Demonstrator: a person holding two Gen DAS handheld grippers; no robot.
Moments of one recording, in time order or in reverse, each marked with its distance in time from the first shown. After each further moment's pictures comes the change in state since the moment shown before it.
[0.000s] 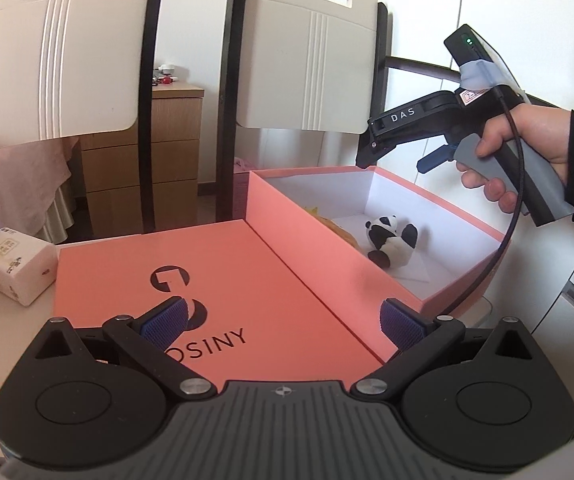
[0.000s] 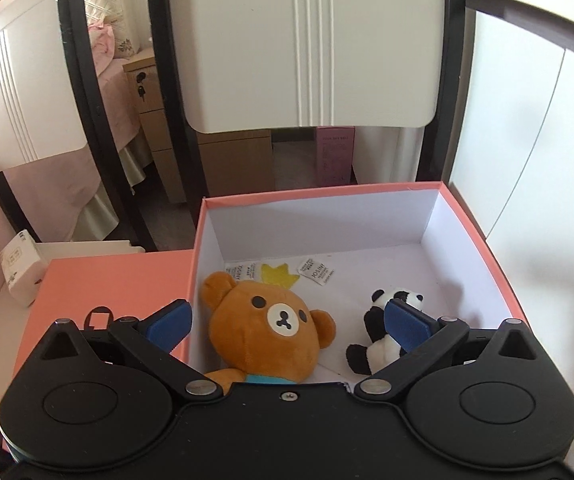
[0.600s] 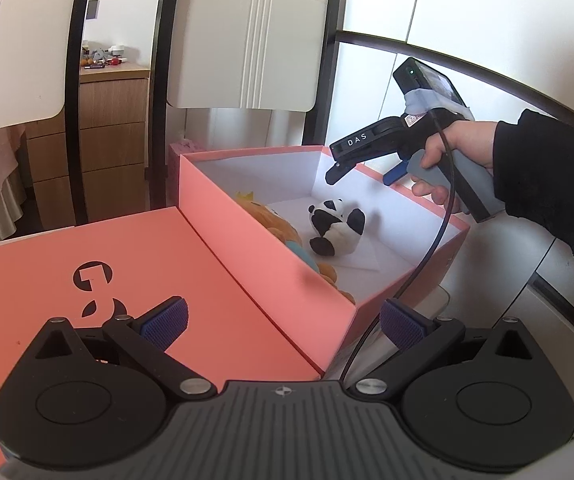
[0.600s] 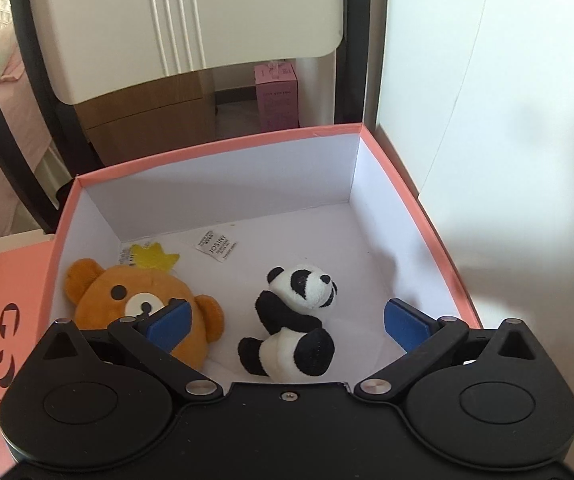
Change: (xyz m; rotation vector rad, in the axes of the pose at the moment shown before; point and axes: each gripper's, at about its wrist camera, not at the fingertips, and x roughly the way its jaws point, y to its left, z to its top) left arm 0.036 -0.042 0.008 0.026 0.064 -0.137; right arm 0.044 -0.087 -0.029 0.087 0.128 -0.085
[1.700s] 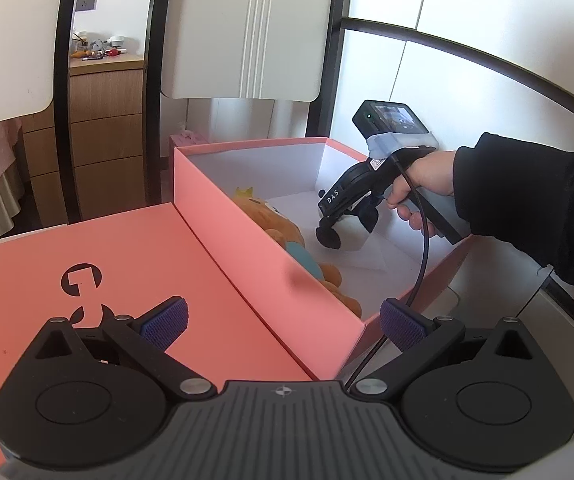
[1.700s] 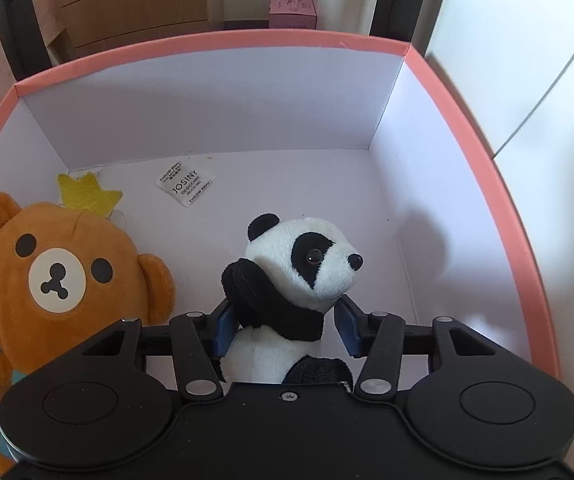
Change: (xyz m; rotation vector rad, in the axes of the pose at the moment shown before) left arm 0.029 -0.009 0.009 -0.004 0.035 0.008; right arm 0.122 -0.009 0.016 -0.129 0.198 -0.043
